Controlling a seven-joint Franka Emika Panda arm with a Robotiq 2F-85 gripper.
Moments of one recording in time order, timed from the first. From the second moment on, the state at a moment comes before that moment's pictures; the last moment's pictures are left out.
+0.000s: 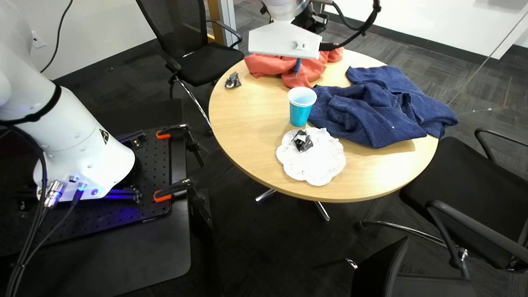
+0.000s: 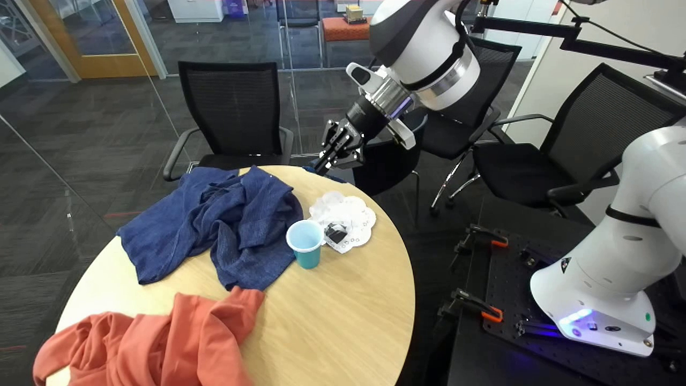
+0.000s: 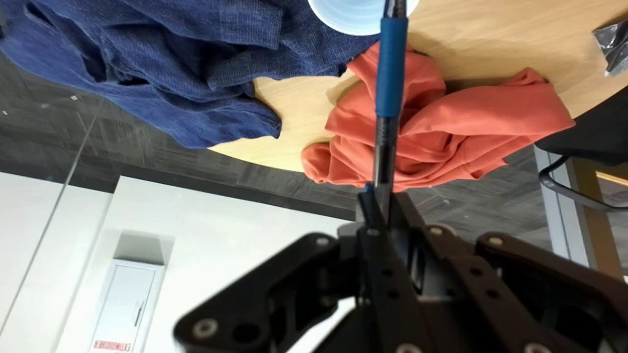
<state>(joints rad) 0.22 -0.06 -0.19 -2.43 1.29 2.62 -2.01</state>
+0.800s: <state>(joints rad) 0.13 -0.02 -0.13 -2.40 1.34 2.51 -2.08</state>
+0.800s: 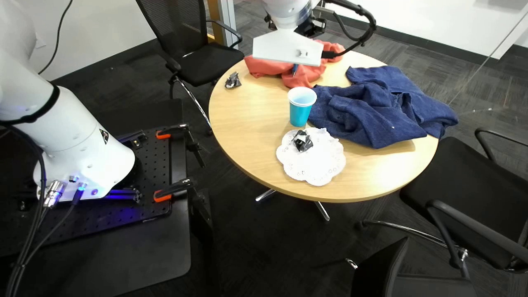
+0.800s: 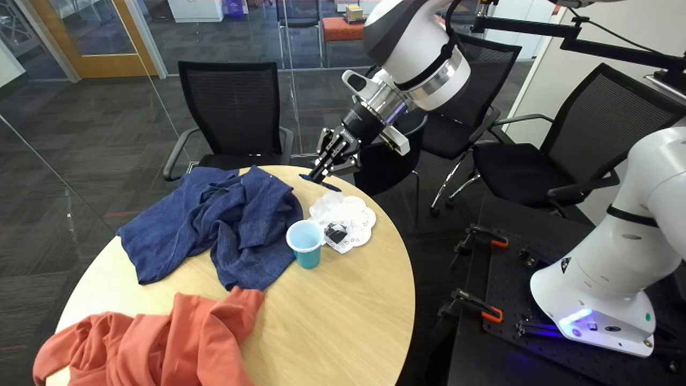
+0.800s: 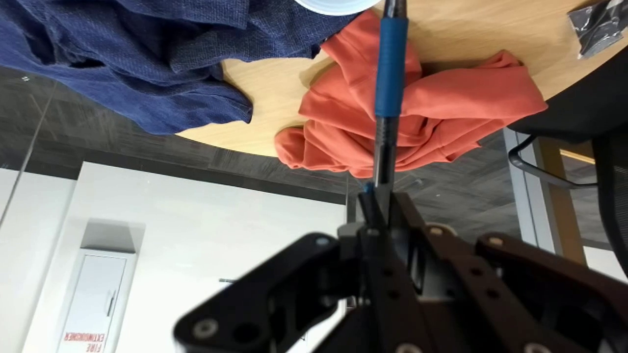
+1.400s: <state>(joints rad) -0.02 0.05 -0.12 -2.34 1.37 2.25 -2.23</state>
